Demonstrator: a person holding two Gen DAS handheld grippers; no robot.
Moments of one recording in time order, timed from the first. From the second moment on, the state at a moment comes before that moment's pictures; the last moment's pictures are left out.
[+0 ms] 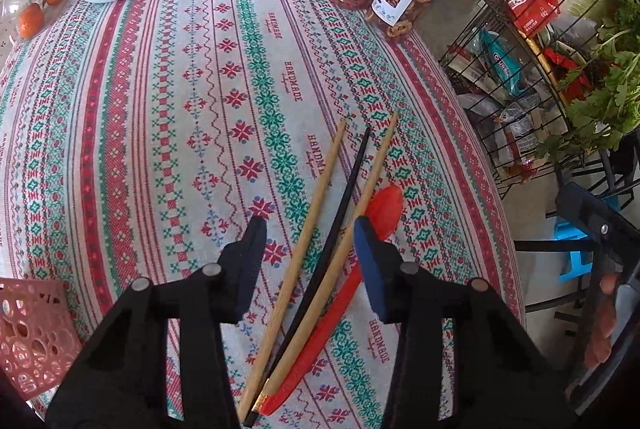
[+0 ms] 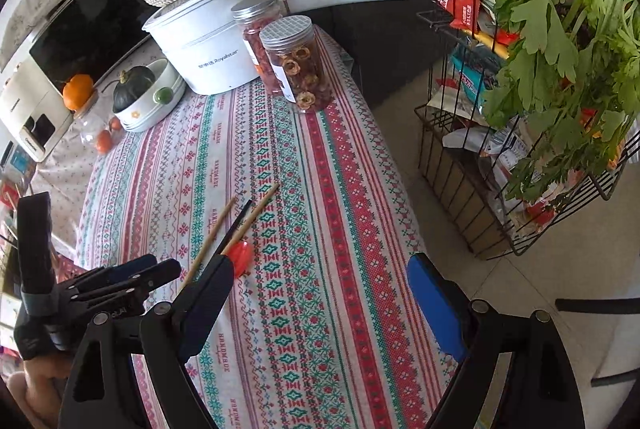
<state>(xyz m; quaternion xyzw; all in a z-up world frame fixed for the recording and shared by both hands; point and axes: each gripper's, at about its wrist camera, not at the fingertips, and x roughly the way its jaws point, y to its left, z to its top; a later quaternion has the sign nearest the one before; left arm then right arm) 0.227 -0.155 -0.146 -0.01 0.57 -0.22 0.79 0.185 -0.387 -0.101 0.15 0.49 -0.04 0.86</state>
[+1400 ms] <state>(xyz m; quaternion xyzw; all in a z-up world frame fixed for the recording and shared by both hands) 0.123 -0.062 -0.065 0.05 0.43 -0.23 0.87 0.234 -0.341 -0.188 0.18 0.57 0.03 0.80</state>
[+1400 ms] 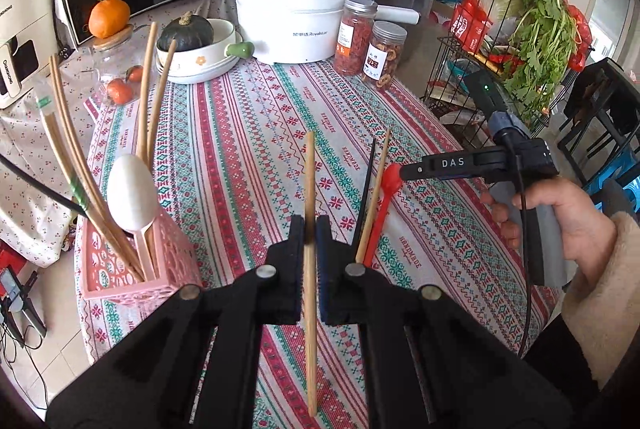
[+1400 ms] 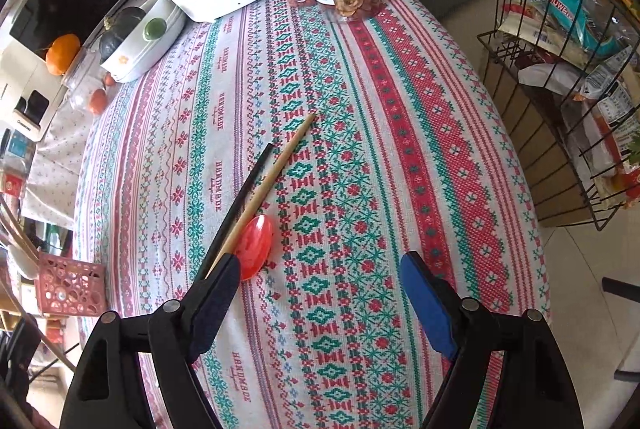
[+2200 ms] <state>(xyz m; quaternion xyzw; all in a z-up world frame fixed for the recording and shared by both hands) 0.087 0.009 -0.048 -0.01 0.39 -0.21 0.90 0.218 -0.297 -0.180 0.12 0.48 0.10 0.87</state>
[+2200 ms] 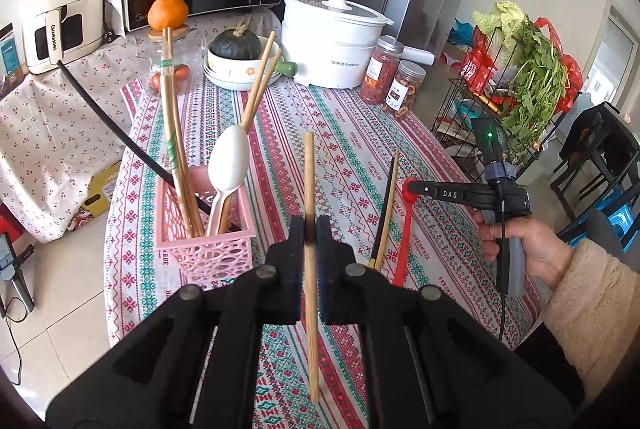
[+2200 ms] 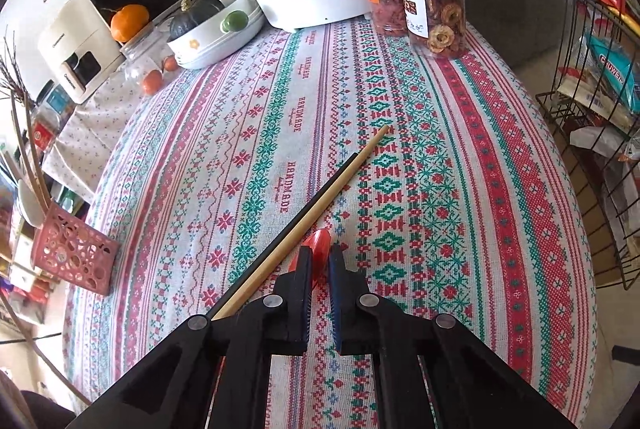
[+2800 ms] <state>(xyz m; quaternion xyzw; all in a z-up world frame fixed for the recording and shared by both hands) 0.046 0.046 0.032 -0.05 0.23 -0.20 0.95 0.137 -0.267 -0.062 0.08 0.32 0.12 0.94</state>
